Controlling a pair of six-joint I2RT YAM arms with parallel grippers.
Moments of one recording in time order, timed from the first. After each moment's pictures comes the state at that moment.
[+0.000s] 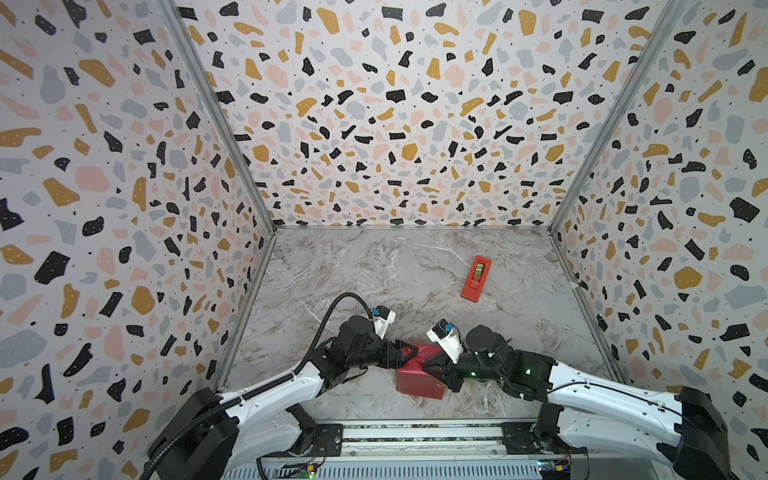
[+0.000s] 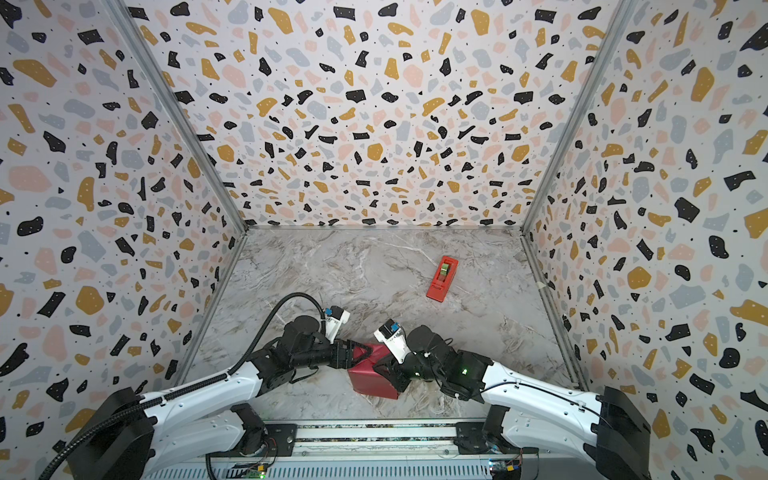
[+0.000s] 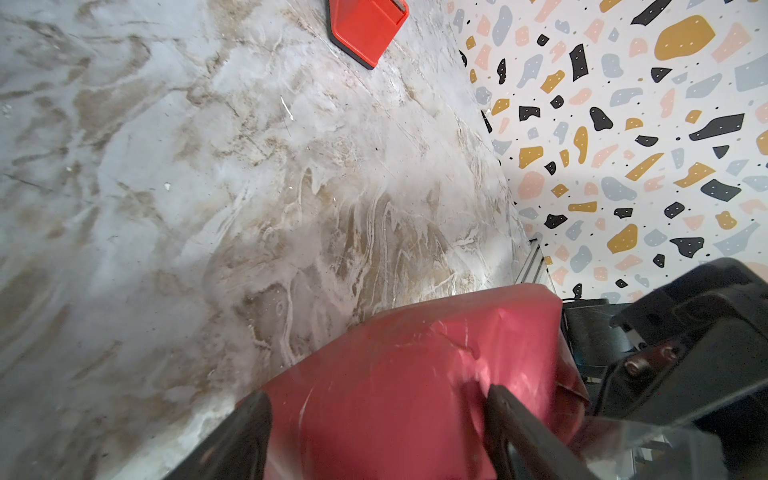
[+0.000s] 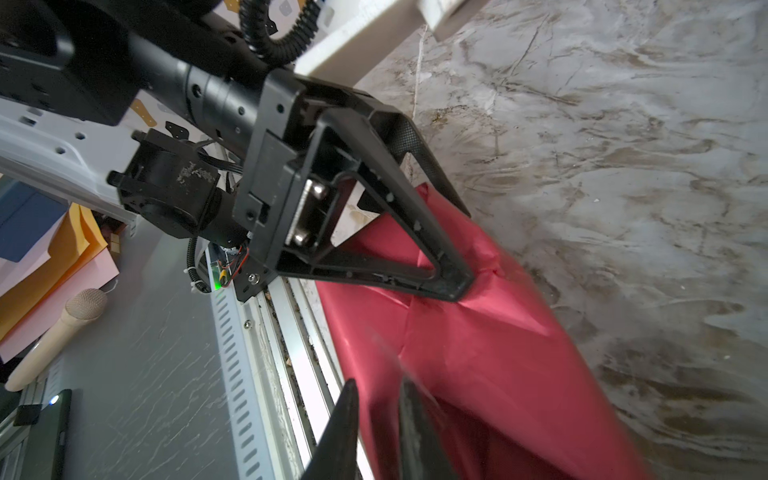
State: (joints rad) left arm -0.71 1.10 0.40 0.10 0.43 -0.65; right arm 1.06 1.00 0.58 -0.16 -0.25 0.35
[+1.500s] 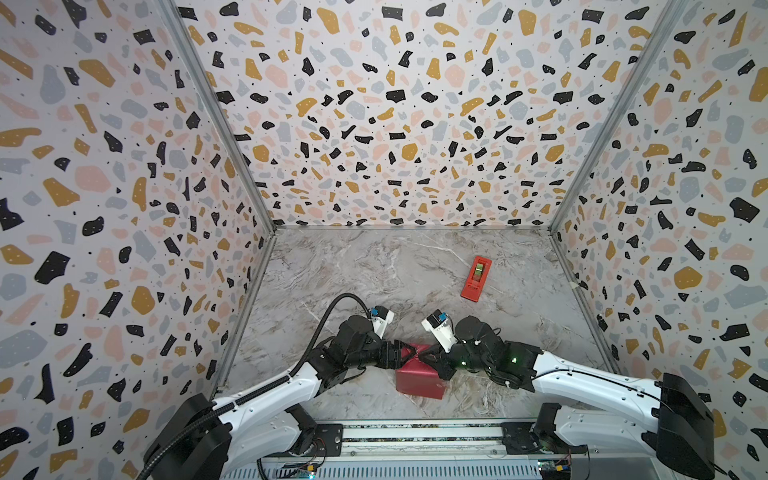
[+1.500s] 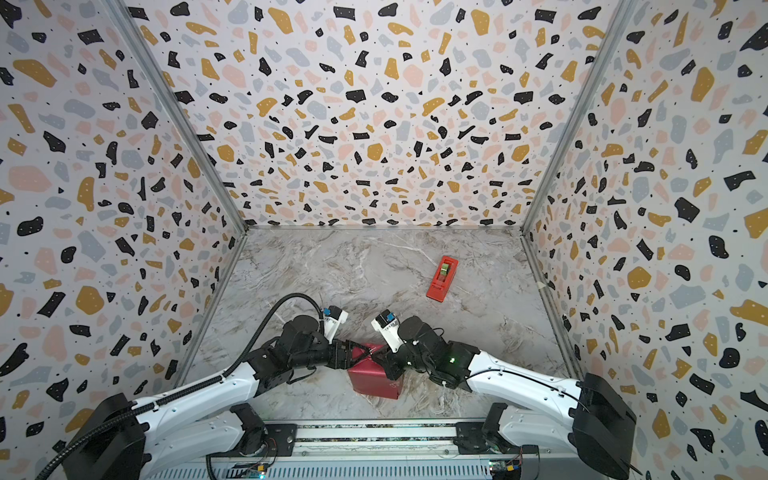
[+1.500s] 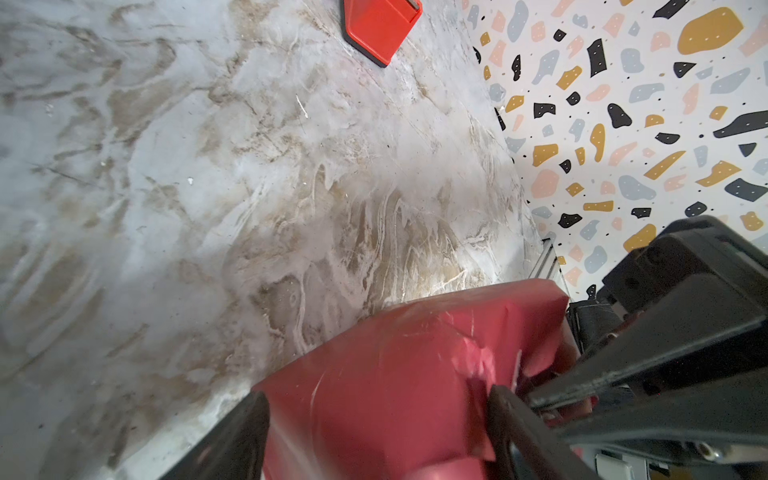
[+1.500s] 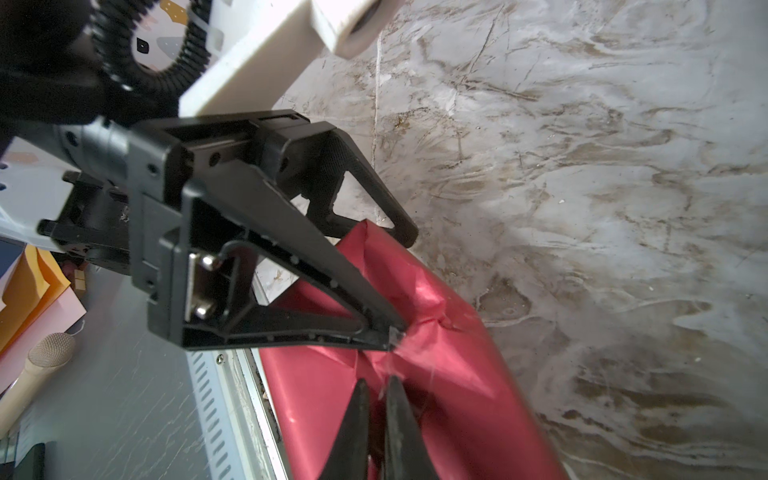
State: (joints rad) left arm -0.72 1.05 0.44 -0.01 0.39 -0.63; right arm 1.01 1.12 0.65 -0.15 -0.22 0.39
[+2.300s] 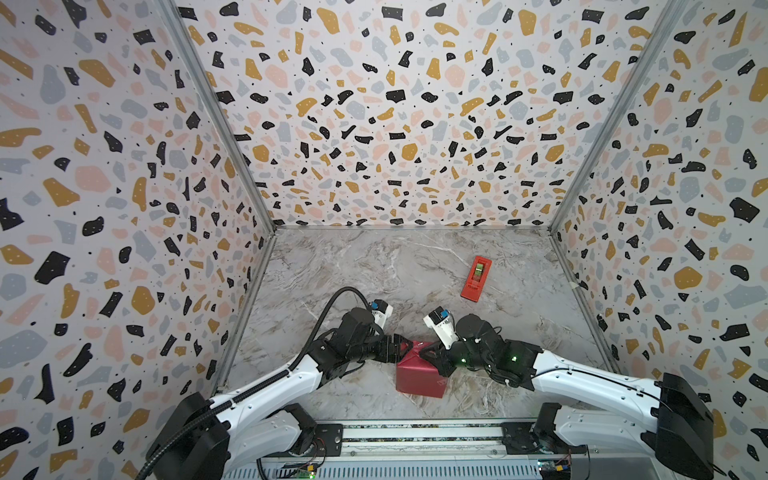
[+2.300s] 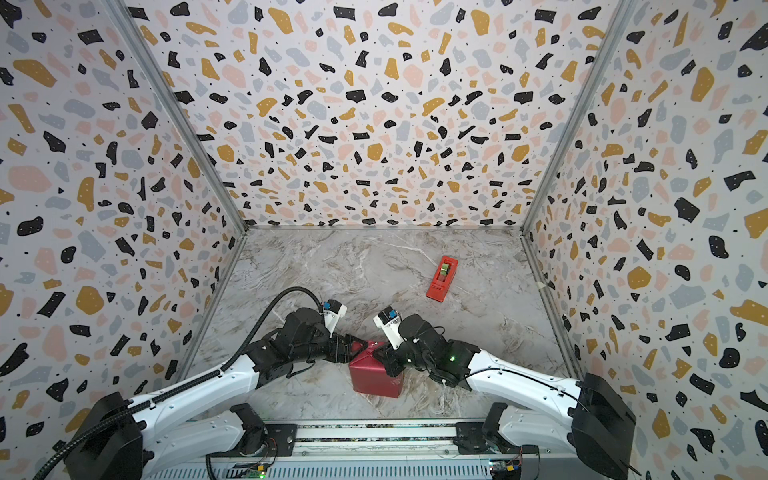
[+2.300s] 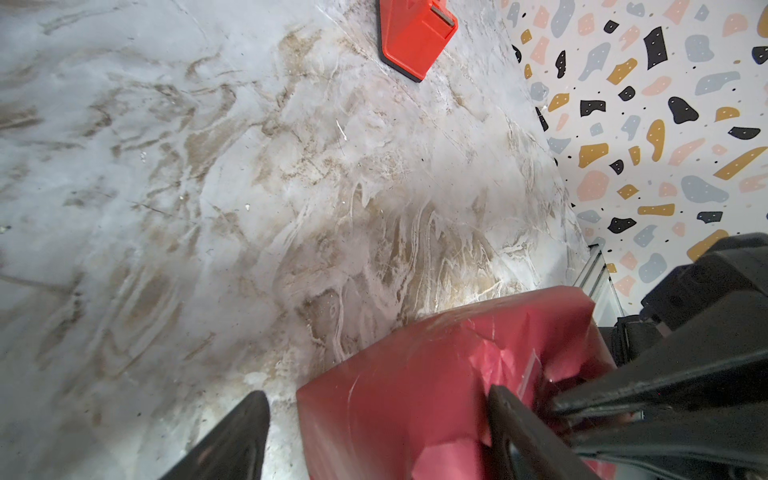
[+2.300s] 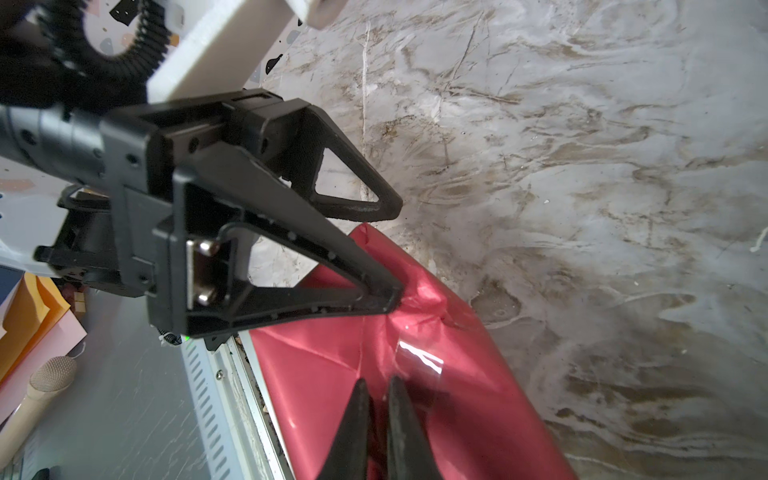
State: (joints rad) left arm -0.70 1.07 0.52 -0.13 0.32 -0.56; right arm 1.00 1.14 0.67 -0.15 -0.22 0.43
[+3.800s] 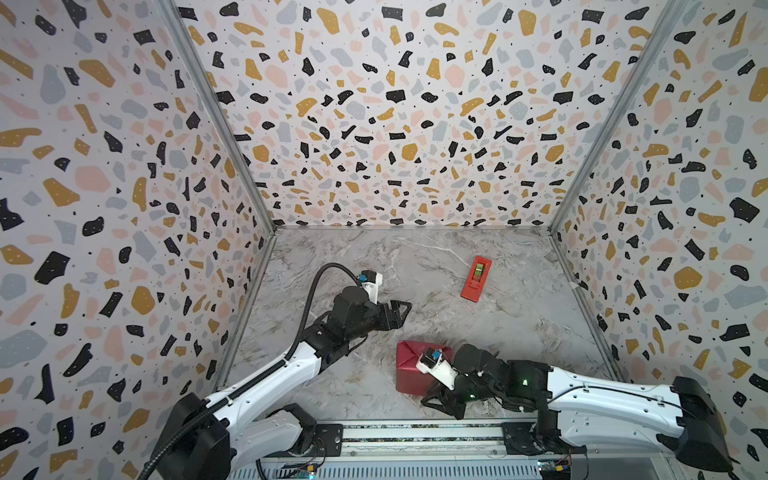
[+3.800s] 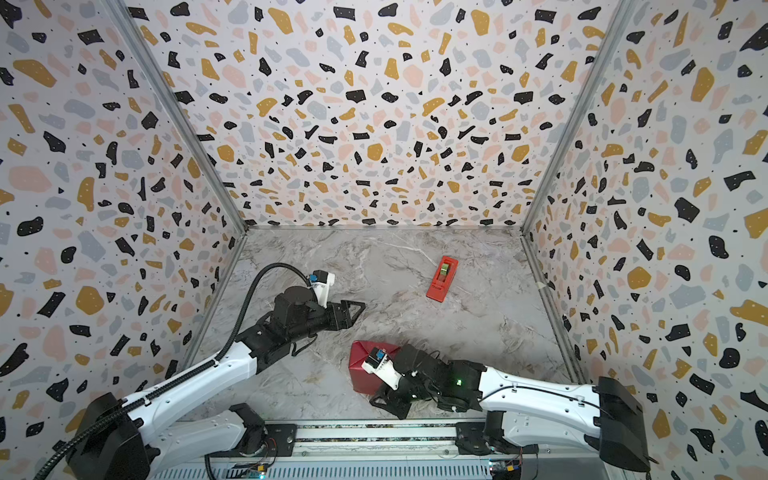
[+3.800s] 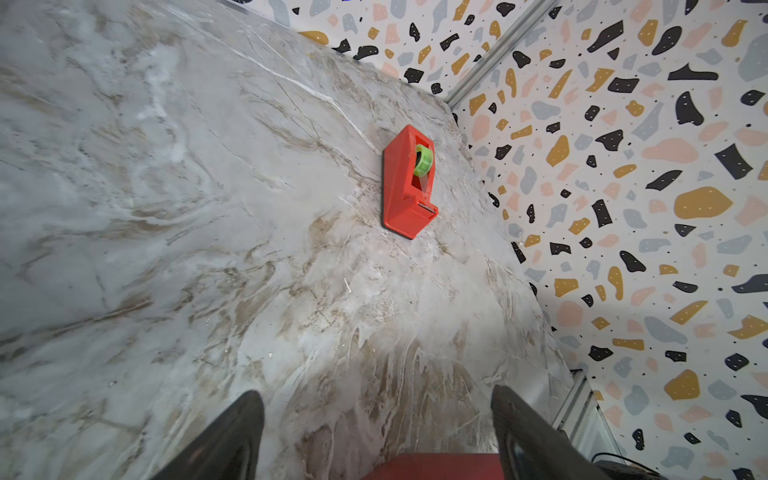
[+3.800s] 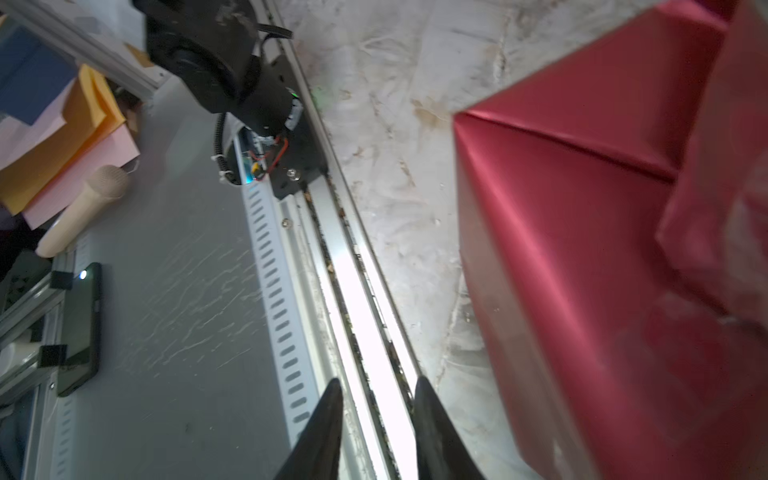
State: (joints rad) left arm -0.62 1.10 0.68 -0.05 0.20 -0.62; right arm 1.19 1.04 0.62 -0.34 -0.28 0.31
